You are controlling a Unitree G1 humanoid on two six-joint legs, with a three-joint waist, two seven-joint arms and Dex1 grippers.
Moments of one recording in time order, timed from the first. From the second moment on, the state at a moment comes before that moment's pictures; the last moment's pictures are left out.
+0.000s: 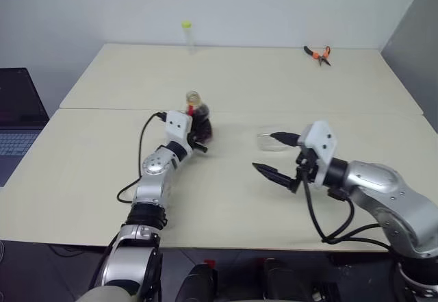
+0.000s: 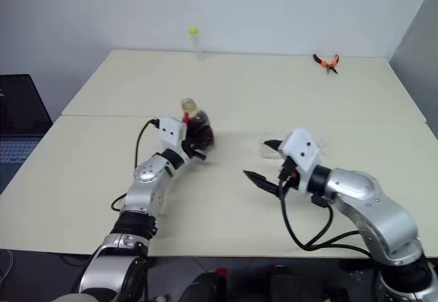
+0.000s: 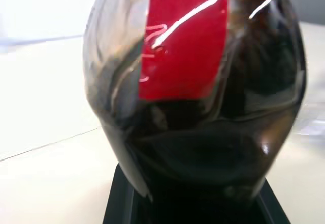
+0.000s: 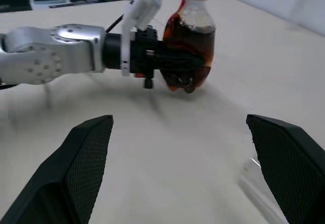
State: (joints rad) left arm -0.61 0.25 0.10 0.59 -0.15 -0.12 -0.44; right arm -0.32 -0.61 0.11 -0.64 0.51 0.74 0.56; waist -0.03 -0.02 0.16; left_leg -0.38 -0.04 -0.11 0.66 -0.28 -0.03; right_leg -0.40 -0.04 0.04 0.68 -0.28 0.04
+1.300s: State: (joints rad) left arm -0.36 0.33 0.19 0.46 -0.19 -0.09 -0.43; right arm -0.23 -0.60 0.08 -0.61 0.39 0.70 0.54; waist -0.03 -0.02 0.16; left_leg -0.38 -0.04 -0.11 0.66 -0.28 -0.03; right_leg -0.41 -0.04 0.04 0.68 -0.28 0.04
